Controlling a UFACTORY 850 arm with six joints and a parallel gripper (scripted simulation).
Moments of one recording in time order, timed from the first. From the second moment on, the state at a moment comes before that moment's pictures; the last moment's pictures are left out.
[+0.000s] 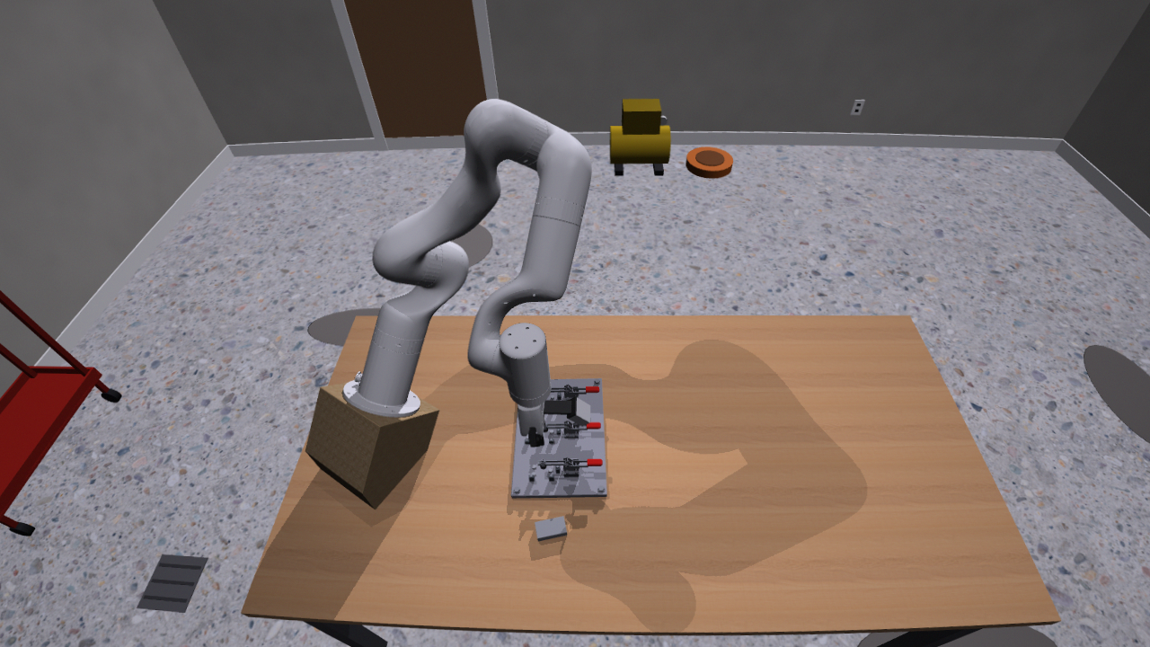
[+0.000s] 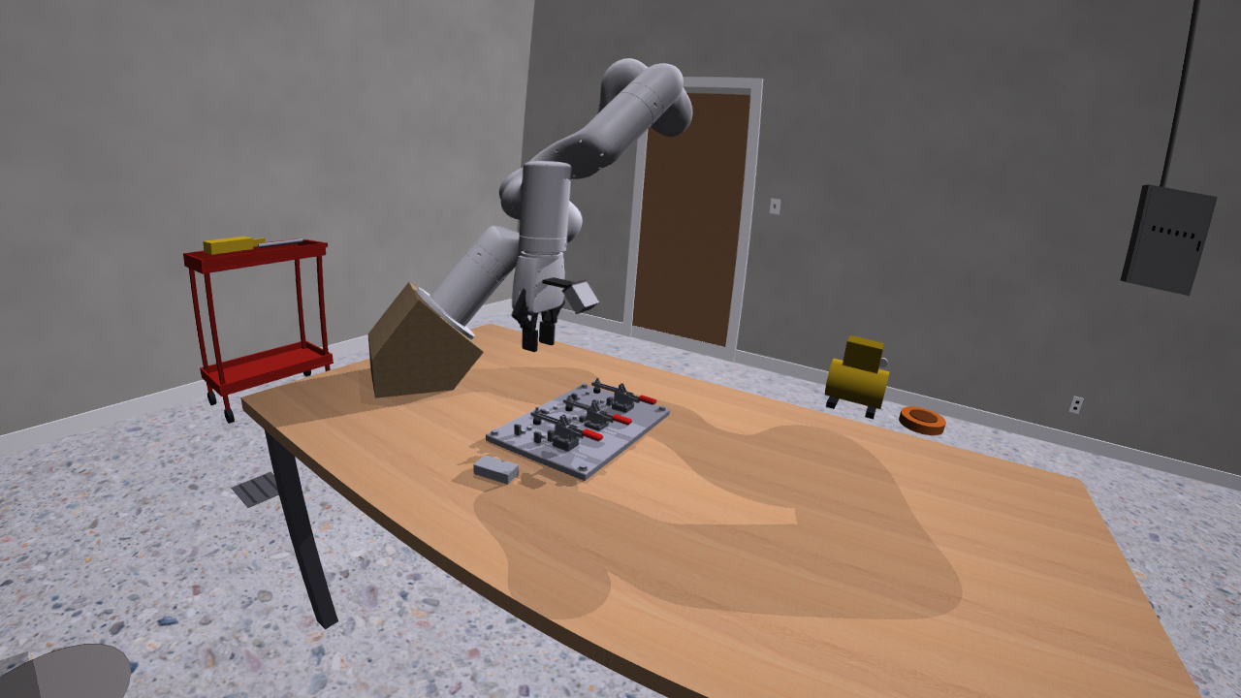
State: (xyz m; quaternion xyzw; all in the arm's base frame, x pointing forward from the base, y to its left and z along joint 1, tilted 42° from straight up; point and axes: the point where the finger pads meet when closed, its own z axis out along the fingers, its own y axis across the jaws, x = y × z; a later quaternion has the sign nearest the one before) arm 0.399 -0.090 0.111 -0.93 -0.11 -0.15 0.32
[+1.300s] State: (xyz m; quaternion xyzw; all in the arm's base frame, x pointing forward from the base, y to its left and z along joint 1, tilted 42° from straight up) arm 0.516 -0.076 0.154 -0.93 -0.11 -0.15 0.32
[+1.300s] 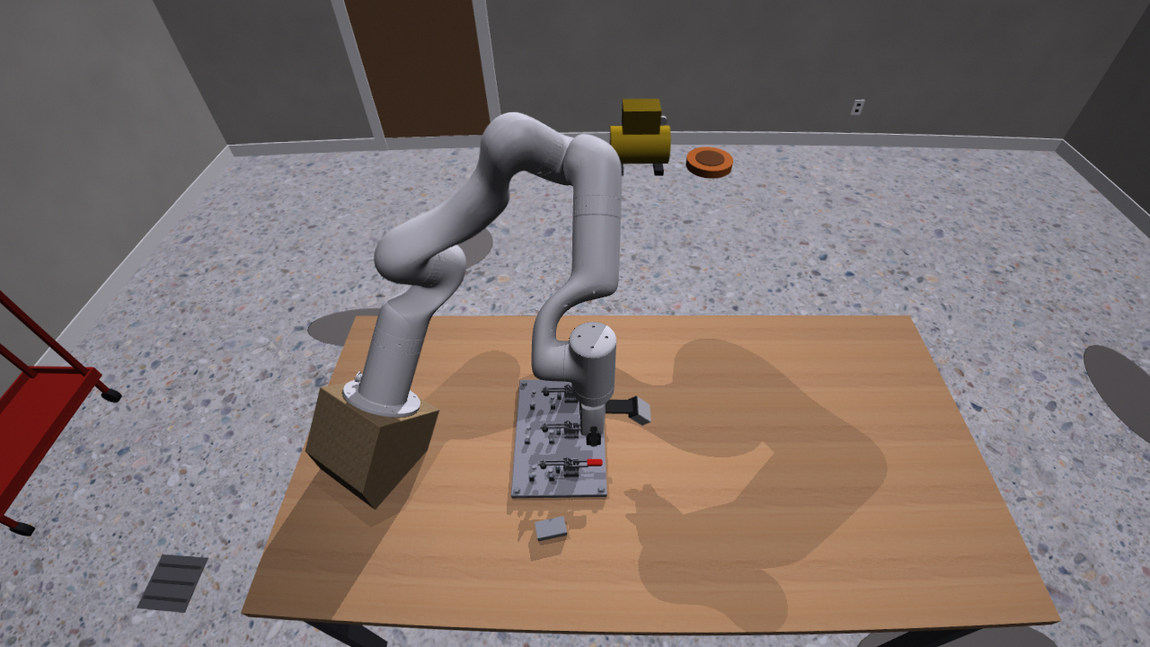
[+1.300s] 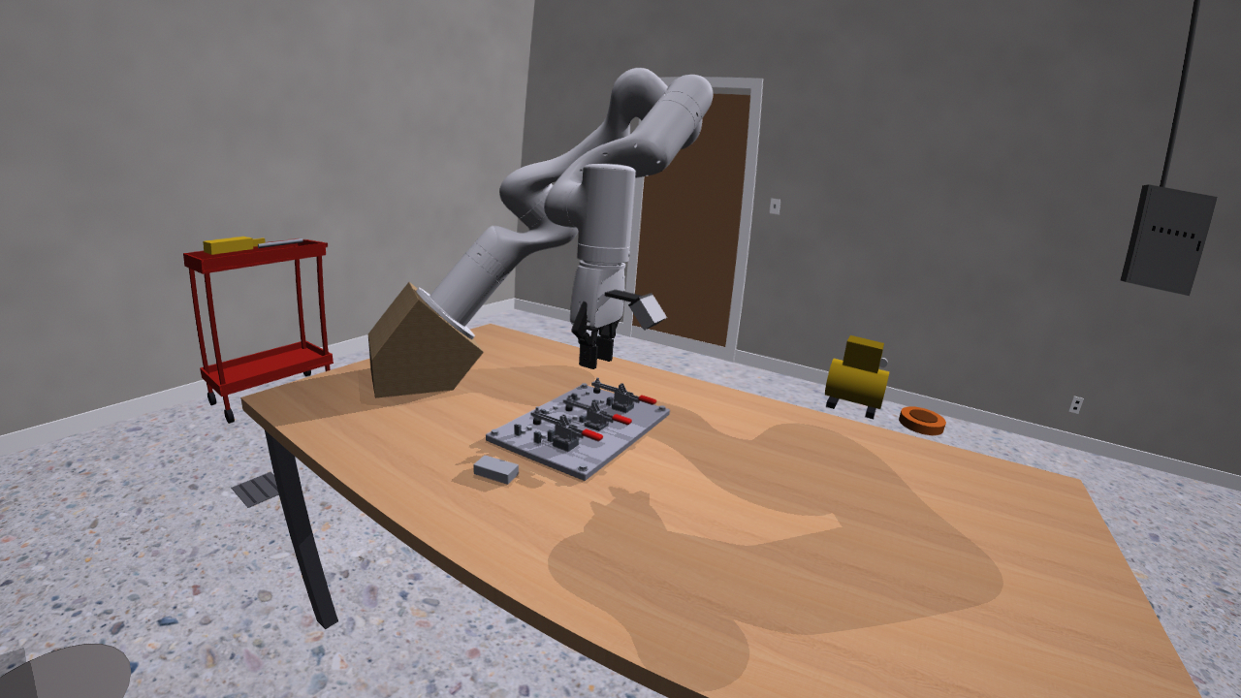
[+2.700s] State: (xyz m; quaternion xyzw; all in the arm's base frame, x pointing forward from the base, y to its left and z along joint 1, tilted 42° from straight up) arm 0.540 -0.002 0.066 -0.93 -0.11 -0.15 0.32
